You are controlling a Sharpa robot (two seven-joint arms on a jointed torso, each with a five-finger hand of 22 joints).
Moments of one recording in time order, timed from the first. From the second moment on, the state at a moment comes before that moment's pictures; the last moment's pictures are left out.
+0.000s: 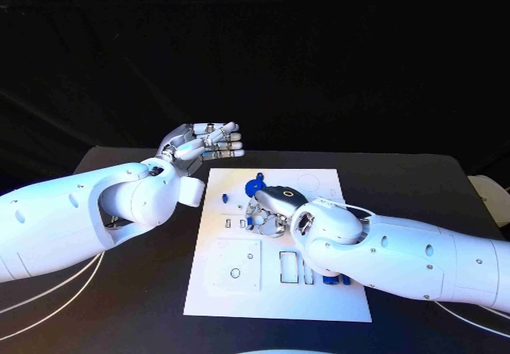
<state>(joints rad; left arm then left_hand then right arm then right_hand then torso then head) 1.25 -0.93 -0.01 1.67 0.06 -0.35 0.38 1.43 -0.04 0.15 0.21 0.18 0.97 0.21 0.11 0.07 1.09 0.16 0.07 0.07 1.06 0.13 0.13 0.11 0.17 0.90 0.25 0.29 0.08 1.17 -0.55 -0.14 1.57 -1.58 -0.34 -0.34 1.35 -0.06 0.25 0.11 0.22 1.09 0.11 0.16 0.19 1.40 0.02 1.34 1.31 1.46 -0.04 1.53 1.31 0.04 1.47 0.07 1.50 1.31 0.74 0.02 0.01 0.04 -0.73</state>
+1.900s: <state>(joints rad) 1.25 -0.93 -0.01 1.67 0.06 -0.35 0.38 1.43 -0.04 0.15 0.21 0.18 0.97 0.21 0.10 0.07 1.09 0.16 0.07 0.07 1.06 0.13 0.12 0.11 0.17 0.90 0.25 0.29 0.08 1.17 -0.54 -0.14 1.57 -1.60 -0.32 -0.36 1.24 -0.17 0.13 0.18 0.23 0.99 0.14 0.12 0.19 1.34 0.06 1.27 1.27 1.47 -0.02 1.52 1.31 0.04 1.47 0.09 1.46 1.31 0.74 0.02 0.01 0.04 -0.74</state>
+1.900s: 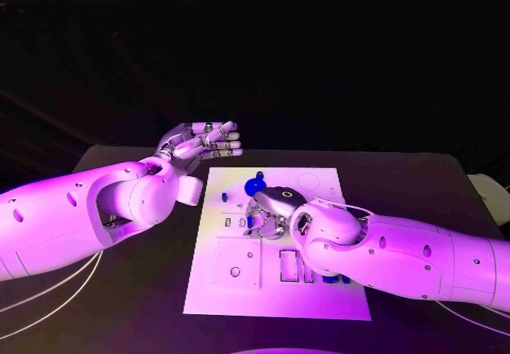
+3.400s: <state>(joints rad) 1.25 -0.80 -0.02 1.52 -0.89 0.03 -0.48 1.21 0.01 -0.12 0.29 0.18 1.00 0.05 0.49 0.57 1.31 -0.01 1.15 1.10 1.47 -0.06 1.52 1.31 0.15 1.20 0.04 1.20 0.81 1.31 -0.97 -0.11 1.66 -0.99 -0.52 0.05 1.35 -0.08 0.05 0.22 0.27 0.99 0.14 0.15 0.17 1.29 0.05 1.23 1.22 1.47 -0.01 1.44 1.31 0.05 1.40 0.10 1.32 1.31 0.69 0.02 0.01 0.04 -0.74</state>
